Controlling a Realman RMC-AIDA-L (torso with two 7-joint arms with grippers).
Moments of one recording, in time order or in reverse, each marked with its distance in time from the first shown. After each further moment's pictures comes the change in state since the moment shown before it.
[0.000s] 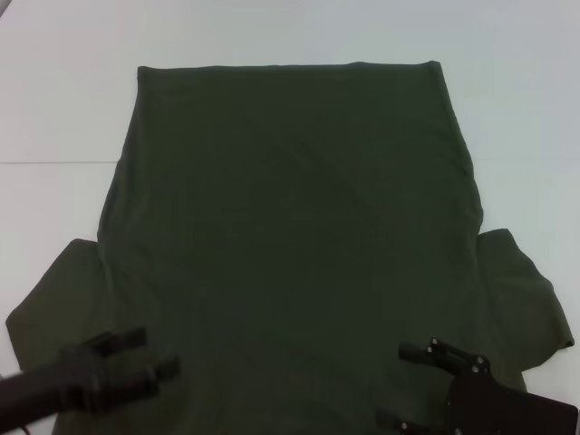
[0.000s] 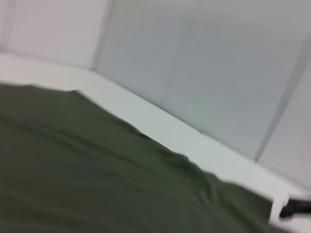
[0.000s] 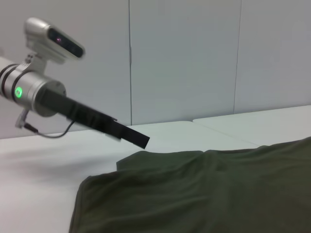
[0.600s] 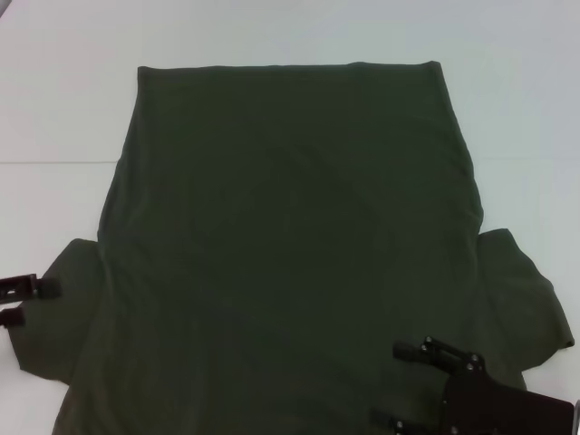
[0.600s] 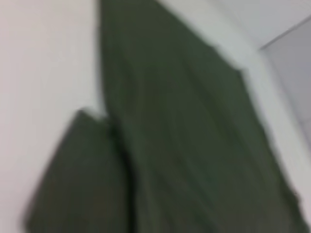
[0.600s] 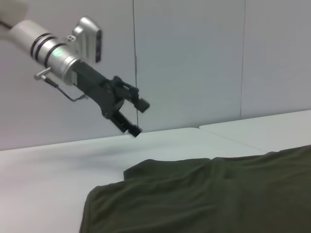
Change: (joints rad) left arm -0.108 0.154 0.001 0.299 0.238 -0.010 -1.063; right arm 0.010 0.000 -0.003 0.000 0.000 -0.022 0.028
